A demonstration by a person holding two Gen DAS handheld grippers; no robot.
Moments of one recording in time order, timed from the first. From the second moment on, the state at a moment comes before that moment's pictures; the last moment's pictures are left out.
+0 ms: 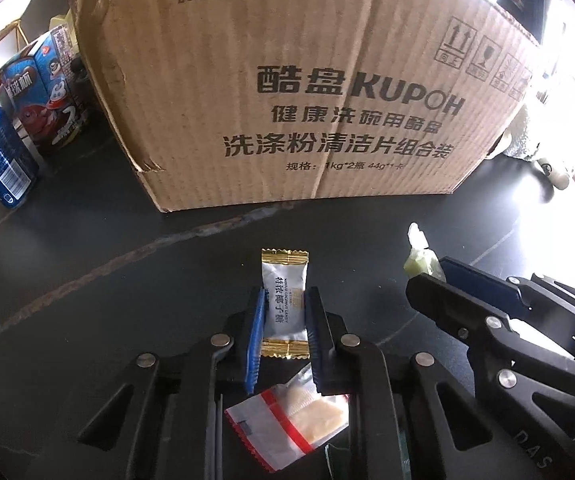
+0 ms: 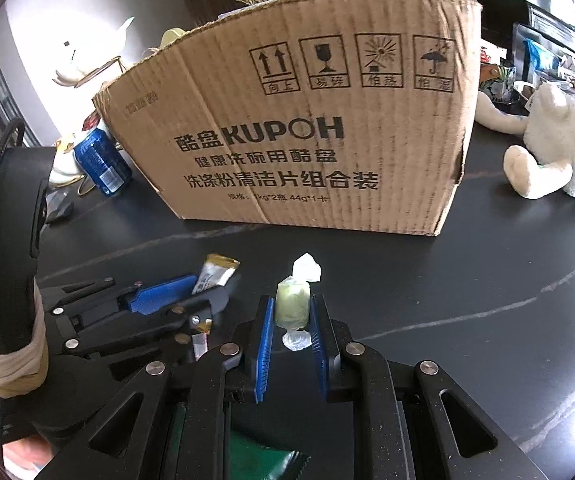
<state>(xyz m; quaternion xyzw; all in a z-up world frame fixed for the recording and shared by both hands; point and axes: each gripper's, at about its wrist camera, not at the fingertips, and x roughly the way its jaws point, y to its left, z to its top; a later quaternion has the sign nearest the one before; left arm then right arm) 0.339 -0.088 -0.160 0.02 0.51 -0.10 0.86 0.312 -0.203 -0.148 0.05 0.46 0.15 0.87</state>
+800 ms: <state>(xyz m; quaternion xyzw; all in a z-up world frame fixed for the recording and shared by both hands) 0.296 -0.052 -0.084 -0.01 0.44 -0.12 0.89 0.281 -0.191 -0.089 0.05 0.44 0.13 0.89</state>
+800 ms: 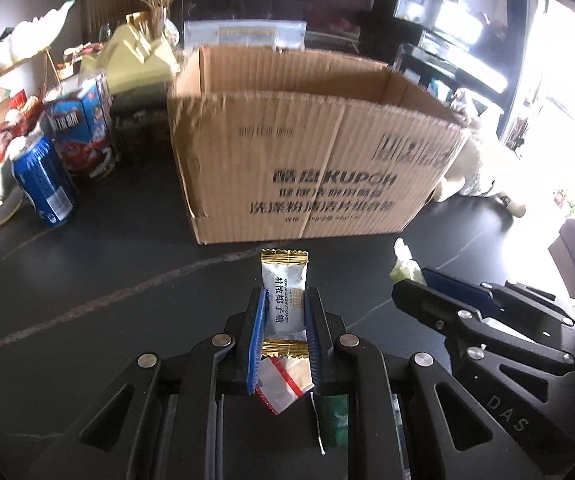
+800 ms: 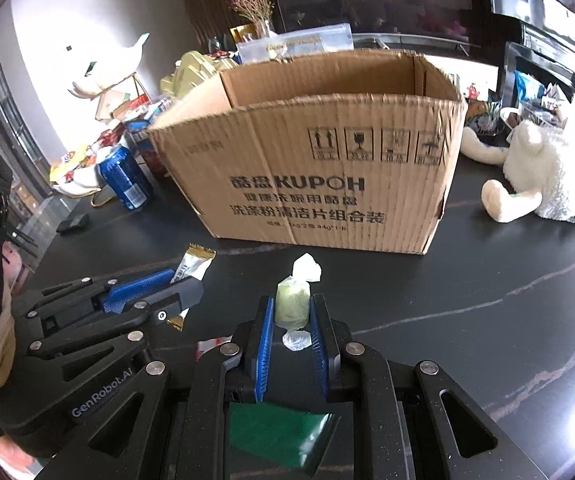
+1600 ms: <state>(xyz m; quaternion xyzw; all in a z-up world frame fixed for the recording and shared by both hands) 0.326 -0.071 0.001 0.02 0.38 -0.13 0.91 0.319 -0.201 0.000 0.04 0.38 0.12 0.92</state>
